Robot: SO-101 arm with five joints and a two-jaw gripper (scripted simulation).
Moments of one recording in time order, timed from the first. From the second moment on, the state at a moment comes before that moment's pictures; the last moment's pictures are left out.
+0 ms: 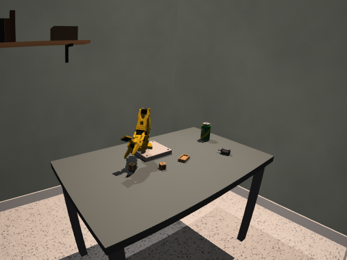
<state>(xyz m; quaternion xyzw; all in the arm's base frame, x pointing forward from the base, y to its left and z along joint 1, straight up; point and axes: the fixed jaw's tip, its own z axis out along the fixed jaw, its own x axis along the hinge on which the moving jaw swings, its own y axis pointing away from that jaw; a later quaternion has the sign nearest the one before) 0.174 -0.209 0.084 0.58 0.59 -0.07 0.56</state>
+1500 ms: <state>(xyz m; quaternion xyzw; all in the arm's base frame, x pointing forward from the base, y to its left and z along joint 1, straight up) 0.164 -0.194 0.085 0.57 0.70 -0.09 0.42</state>
